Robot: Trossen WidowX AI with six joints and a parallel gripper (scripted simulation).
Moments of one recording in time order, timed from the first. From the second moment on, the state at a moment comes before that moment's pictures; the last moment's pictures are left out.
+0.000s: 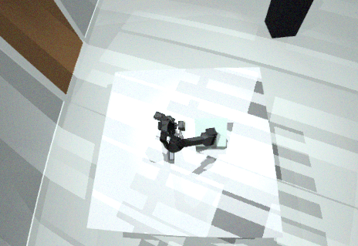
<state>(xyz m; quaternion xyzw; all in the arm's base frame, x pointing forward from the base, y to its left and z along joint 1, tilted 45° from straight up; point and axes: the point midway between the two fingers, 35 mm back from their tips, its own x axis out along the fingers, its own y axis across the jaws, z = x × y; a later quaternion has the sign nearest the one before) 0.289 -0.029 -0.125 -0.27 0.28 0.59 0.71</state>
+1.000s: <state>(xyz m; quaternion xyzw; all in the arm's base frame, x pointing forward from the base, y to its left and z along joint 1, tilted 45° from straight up) 0.285 -0.053 -0.146 -0.26 0.28 0.59 0.71</state>
